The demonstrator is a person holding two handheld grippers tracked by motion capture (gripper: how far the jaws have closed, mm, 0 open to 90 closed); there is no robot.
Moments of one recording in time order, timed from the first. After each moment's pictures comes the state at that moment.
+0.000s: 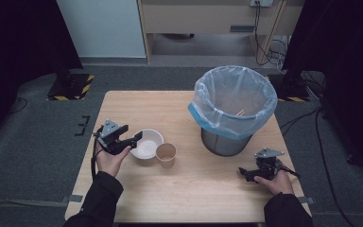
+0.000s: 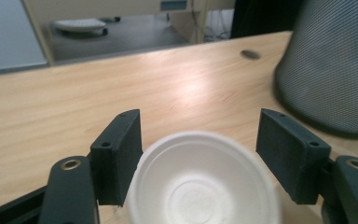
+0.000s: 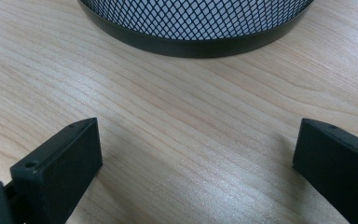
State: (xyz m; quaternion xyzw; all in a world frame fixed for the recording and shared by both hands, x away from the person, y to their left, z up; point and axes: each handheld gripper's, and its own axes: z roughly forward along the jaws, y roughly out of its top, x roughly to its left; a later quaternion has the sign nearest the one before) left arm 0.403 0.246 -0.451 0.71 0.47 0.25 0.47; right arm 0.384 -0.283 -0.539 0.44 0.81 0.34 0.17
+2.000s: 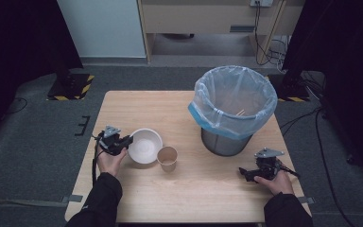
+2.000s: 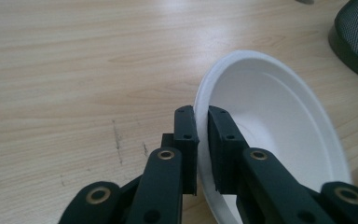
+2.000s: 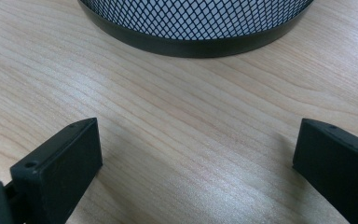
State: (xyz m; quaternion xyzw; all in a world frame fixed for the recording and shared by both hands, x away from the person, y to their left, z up) left arm 0.416 0.262 -0.484 0.72 0.52 0.22 0.41; right arm 0.384 -0.283 -0.539 0.44 0.81 0.34 0.17
